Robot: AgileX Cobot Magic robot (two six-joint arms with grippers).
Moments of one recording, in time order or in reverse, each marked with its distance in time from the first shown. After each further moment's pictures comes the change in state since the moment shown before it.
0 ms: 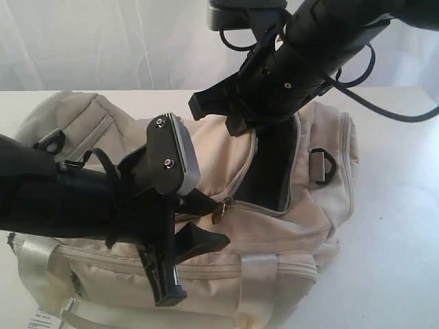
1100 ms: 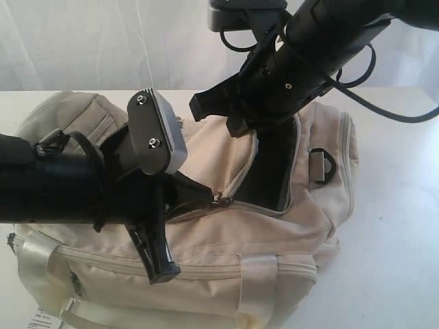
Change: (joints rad) left arm 0.000 -0.074 0.001 0.000 -0.106 0.002; right arm 0.000 0.000 0.000 -0.003 0.006 0.000
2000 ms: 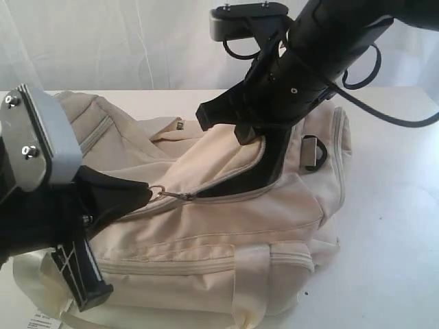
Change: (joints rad) left arm -0.004 -0.352 0.221 -0.098 -0.146 -0.044; right arm 0.000 -0.002 0.000 -0.050 0.056 0.009
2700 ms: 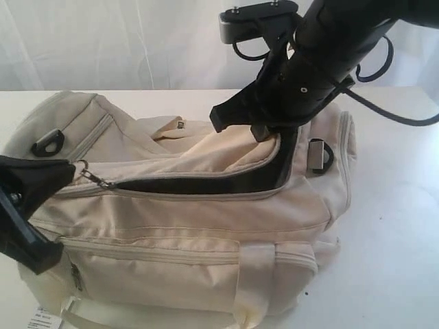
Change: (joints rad) left arm 0.000 -0.187 0.090 -0.256 -0.332 0.056; right arm 0.000 -0.004 -0.001 -0.117 0.029 0.062
